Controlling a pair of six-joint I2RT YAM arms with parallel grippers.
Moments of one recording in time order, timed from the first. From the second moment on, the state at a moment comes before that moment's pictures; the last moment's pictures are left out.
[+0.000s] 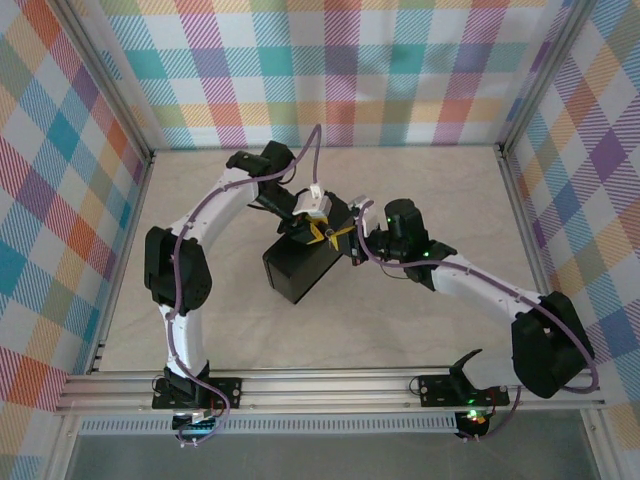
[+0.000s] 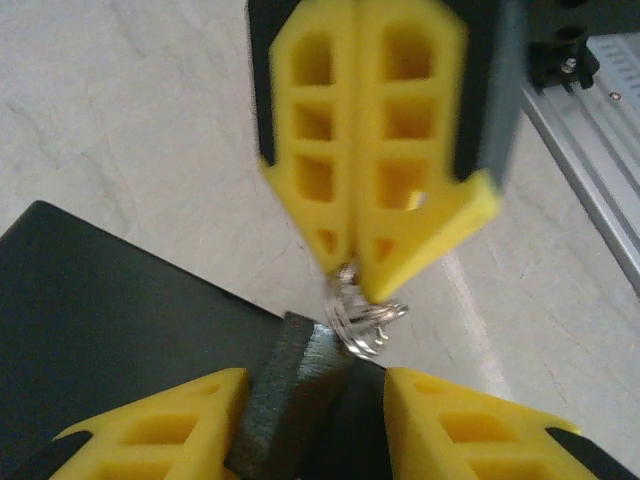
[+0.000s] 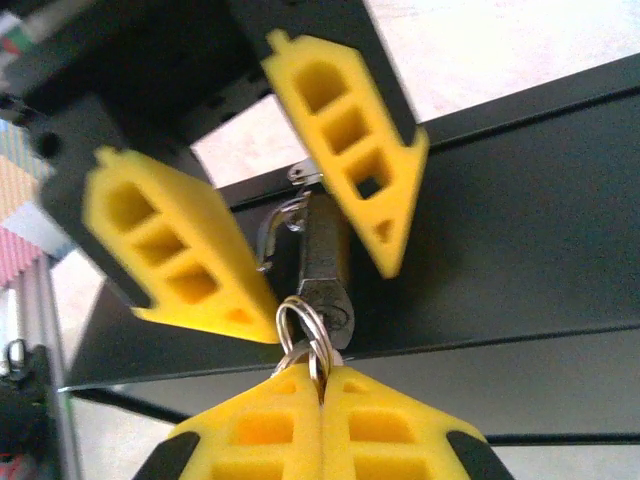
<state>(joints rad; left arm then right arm) -0.43 1.97 1.84 -1.22 0.84 1.30 0.60 1.34 0.83 0.06 -0.49 0.24</state>
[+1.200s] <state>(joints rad) -0.30 1.87 1.79 -0.86 0.75 0.70 0.70 1.42 1.09 -0.23 -0.32 0.09</state>
